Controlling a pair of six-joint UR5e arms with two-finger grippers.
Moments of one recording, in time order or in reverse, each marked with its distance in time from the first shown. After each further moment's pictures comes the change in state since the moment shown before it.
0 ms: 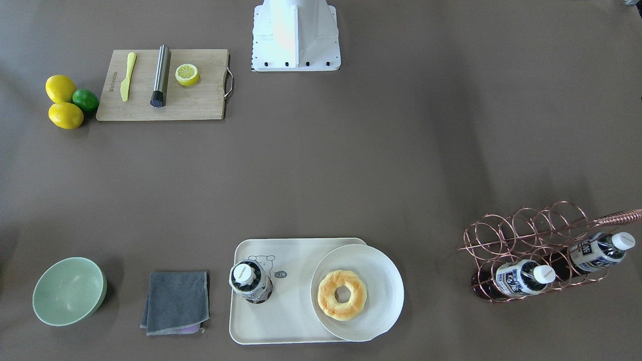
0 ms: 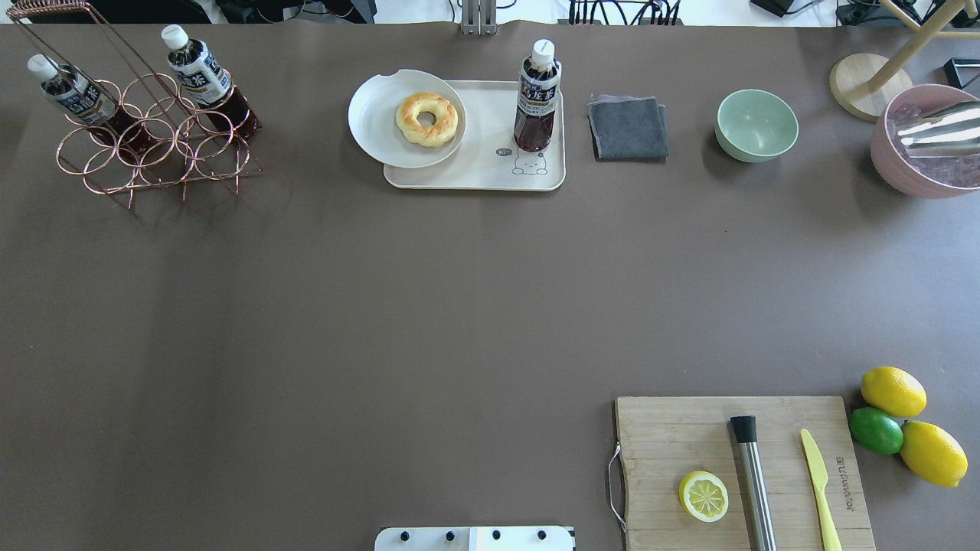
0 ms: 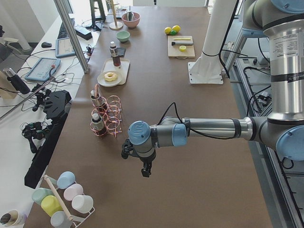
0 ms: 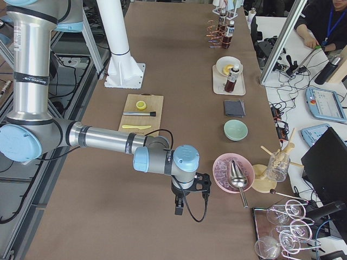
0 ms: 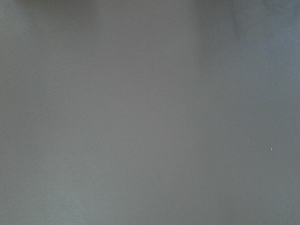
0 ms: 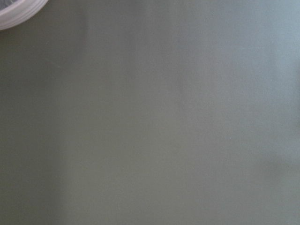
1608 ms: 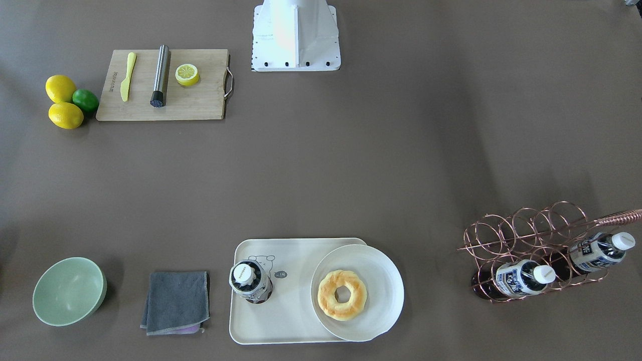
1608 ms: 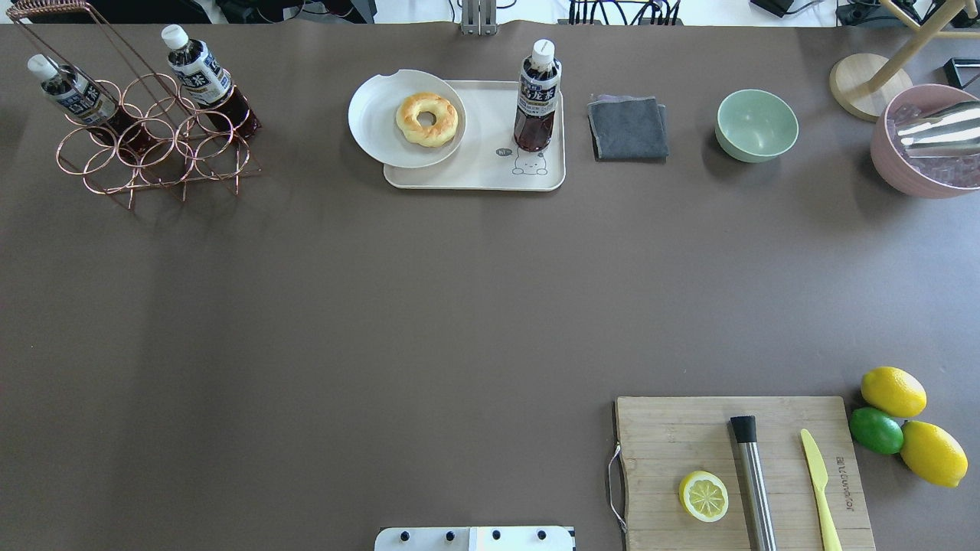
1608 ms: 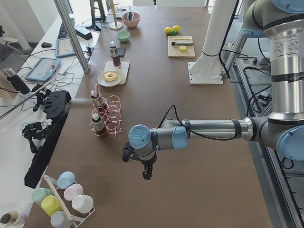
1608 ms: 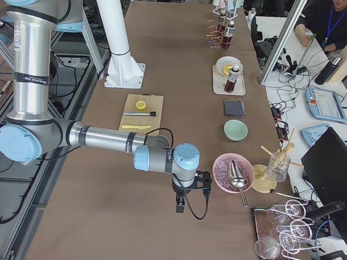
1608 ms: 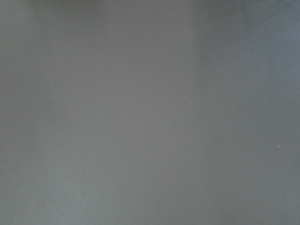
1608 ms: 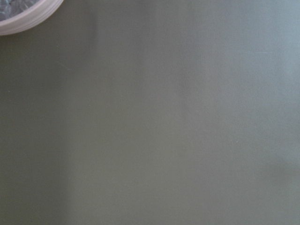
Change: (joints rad) left arm -0.006 0.002 0.023 -0.005 -0.008 0.000; right arm -0.004 0.000 0.010 0.002 0.013 -0.004
